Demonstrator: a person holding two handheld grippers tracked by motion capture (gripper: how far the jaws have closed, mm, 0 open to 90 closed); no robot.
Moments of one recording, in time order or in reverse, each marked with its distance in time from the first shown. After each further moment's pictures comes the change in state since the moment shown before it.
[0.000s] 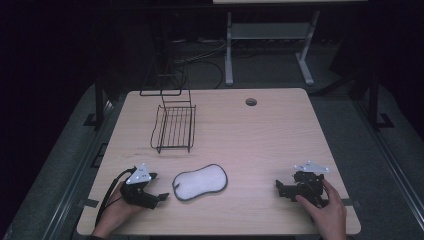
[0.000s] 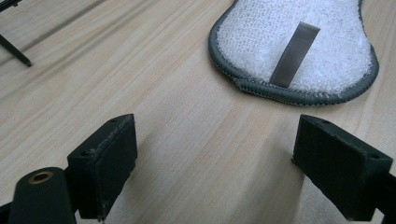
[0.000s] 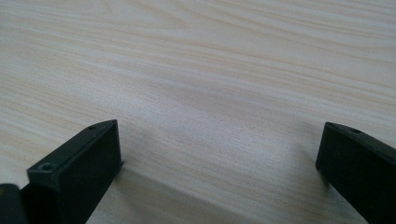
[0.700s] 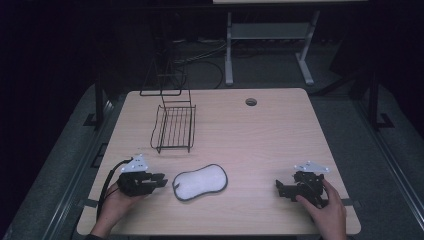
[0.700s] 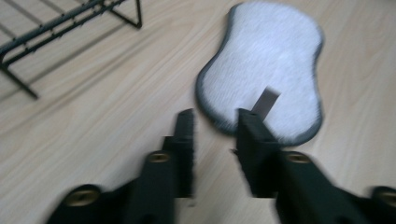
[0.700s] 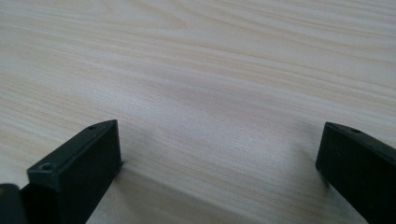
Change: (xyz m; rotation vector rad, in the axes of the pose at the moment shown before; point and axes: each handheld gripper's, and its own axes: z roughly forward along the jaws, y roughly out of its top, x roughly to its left) left arm 0.007 0.034 -0.019 -0.037 -0.096 -0.074; right arm 0.000 0.000 0.000 0.000 0.000 0.000
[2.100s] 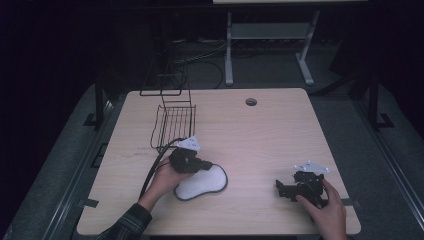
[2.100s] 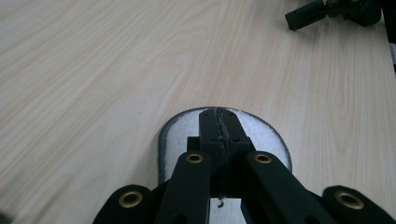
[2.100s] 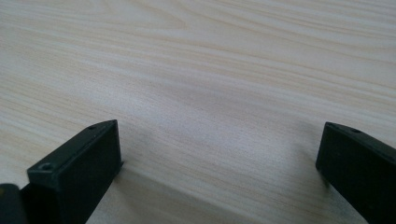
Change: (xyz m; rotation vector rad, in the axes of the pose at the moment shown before) left arm -0.025 0.097 0.108 0.058 -0.212 0.133; right arm 0.000 0.000 0.000 -0.001 0.000 -0.001
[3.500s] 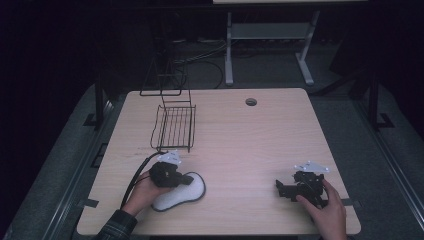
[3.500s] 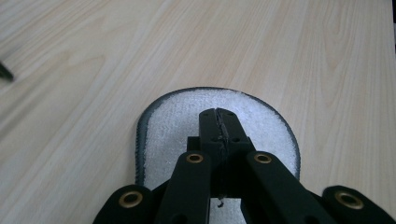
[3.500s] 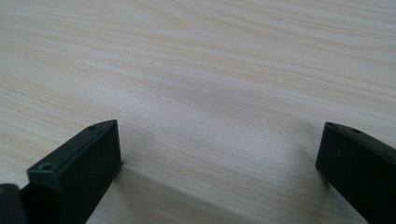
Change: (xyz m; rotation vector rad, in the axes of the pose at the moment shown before) left arm -0.005 -0.061 -0.040 0.070 0.007 -0.070; right arm 0.000 0.000 0.000 0.001 0.000 0.000
